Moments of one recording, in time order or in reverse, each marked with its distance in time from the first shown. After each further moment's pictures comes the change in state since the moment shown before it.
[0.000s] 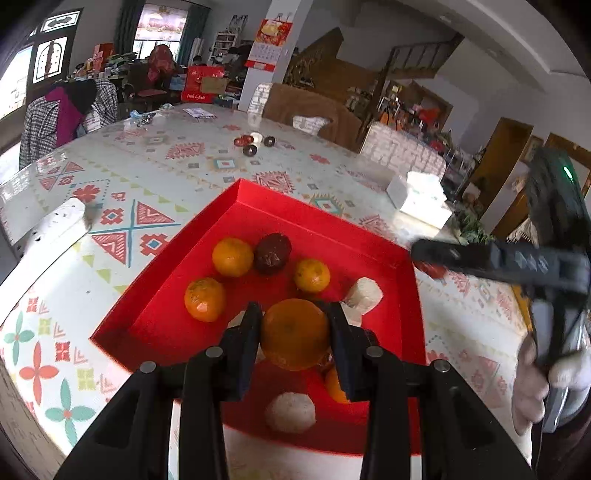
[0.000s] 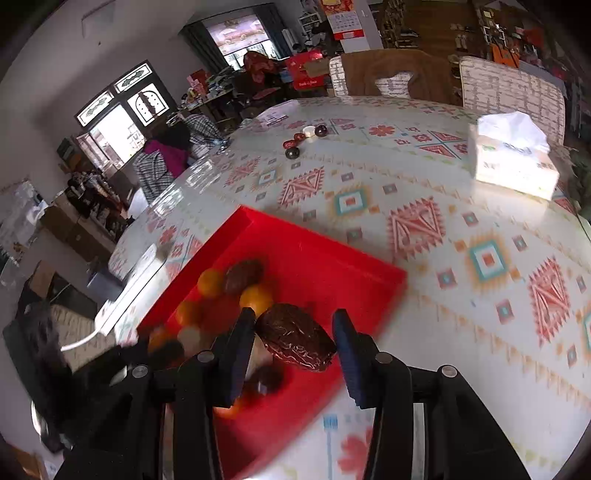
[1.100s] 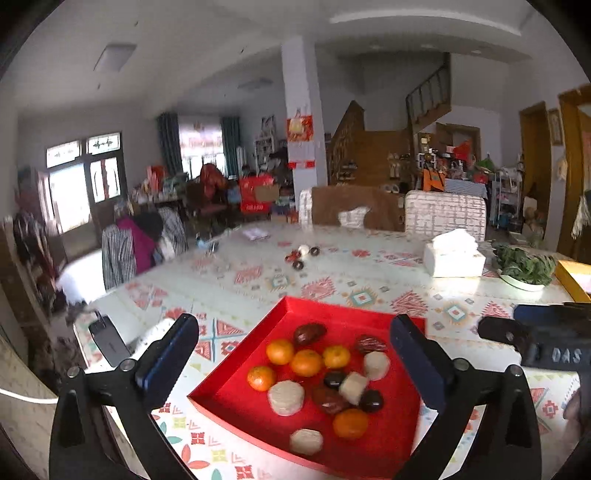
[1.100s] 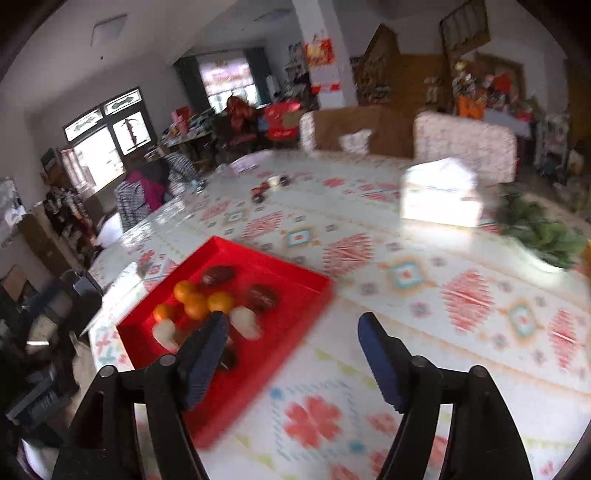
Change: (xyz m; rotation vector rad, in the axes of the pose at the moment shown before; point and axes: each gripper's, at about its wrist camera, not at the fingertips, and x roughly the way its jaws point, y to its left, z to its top) left arm -0.089 -0.105 -0.011 0.230 -0.410 0.371; right arm -0.100 -0.012 -0.063 -0.054 -0.245 -0.186
